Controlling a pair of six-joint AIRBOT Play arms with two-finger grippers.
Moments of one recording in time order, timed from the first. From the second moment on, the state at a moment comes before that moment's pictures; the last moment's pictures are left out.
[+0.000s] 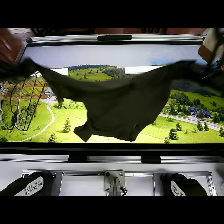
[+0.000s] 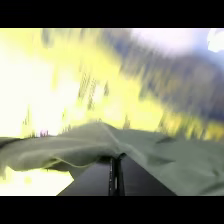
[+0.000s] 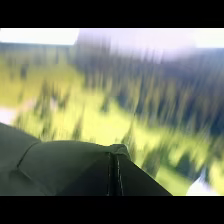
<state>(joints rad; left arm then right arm) 0.14 -1.10 1.41 0.89 -1.01 -1.42 0.03 -0.93 1.25 -1.17 0.78 1.30</state>
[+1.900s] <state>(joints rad) 0.19 -1.46 1.20 1.04 -0.82 -1.52 0.03 -1.66 1.61 -1.37 0.66 1.67</state>
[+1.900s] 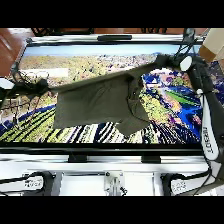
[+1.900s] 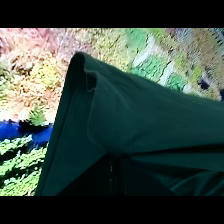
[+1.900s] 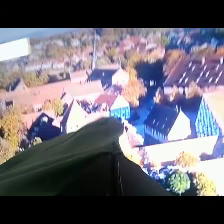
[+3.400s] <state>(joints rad) 0.37 -1.45 0.84 0.96 -1.07 -1.33 -0.23 -1.40 1.16 -1.17 1.40 1.43</state>
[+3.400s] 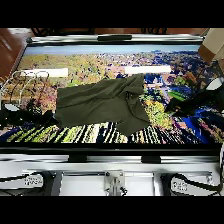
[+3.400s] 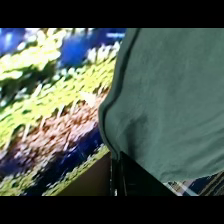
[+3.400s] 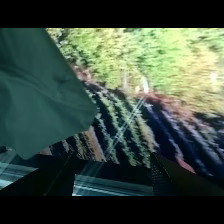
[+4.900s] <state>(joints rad) 0.34 -0.58 1.60 1.00 -0.87 -1.42 0.08 -0.69 1.45 -1.37 0.62 1.50</state>
